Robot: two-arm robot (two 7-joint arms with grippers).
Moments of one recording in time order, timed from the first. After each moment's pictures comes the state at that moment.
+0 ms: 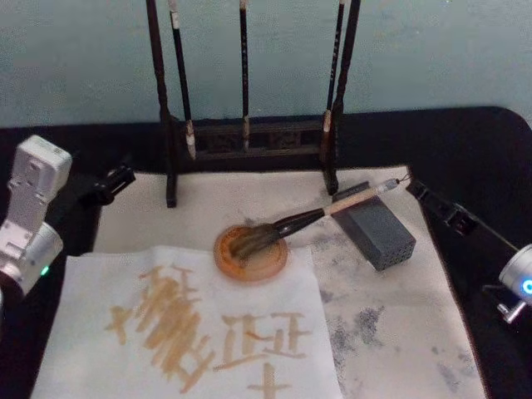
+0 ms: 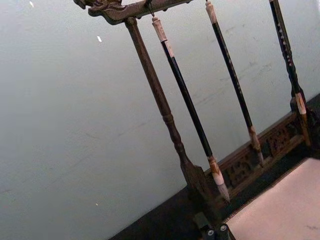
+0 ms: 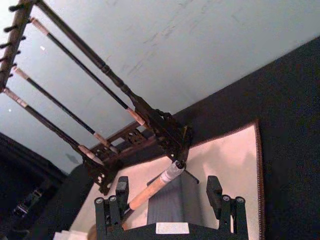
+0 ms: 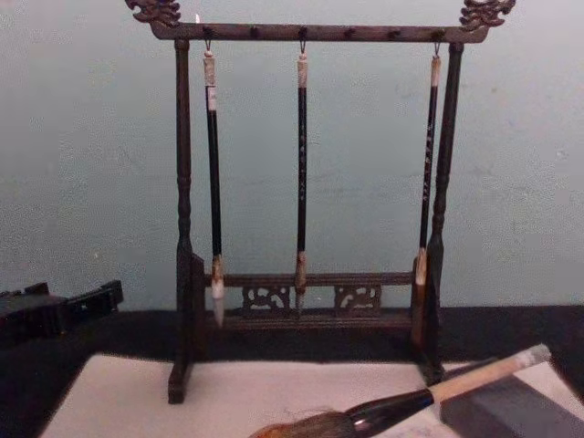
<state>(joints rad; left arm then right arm) -0.20 0.60 0.45 -1.41 -0.25 -0.12 0.03 0.05 0.48 -0.17 -1.40 1.12 0.21 0.42</state>
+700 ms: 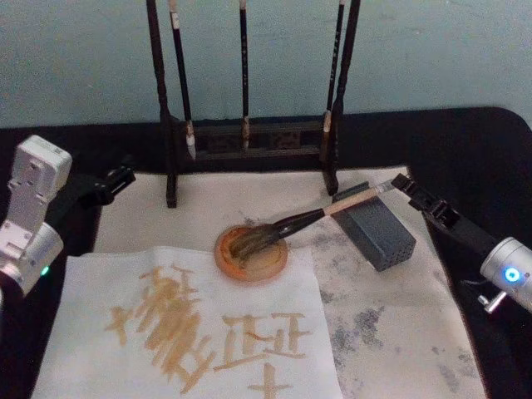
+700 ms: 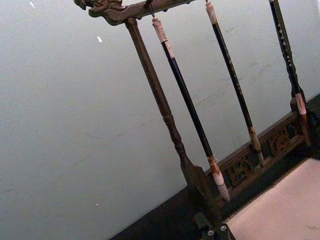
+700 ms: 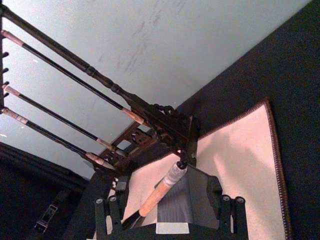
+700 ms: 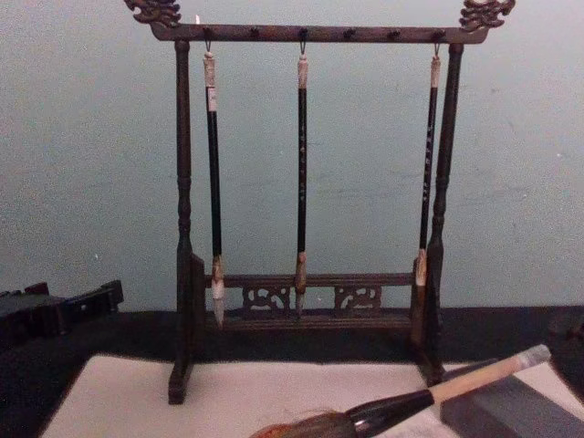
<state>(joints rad) -0.20 0.60 0.45 -1.41 -0.25 -0.12 0.03 0.13 0.45 -0.22 -1.30 1.26 0.30 0.40</state>
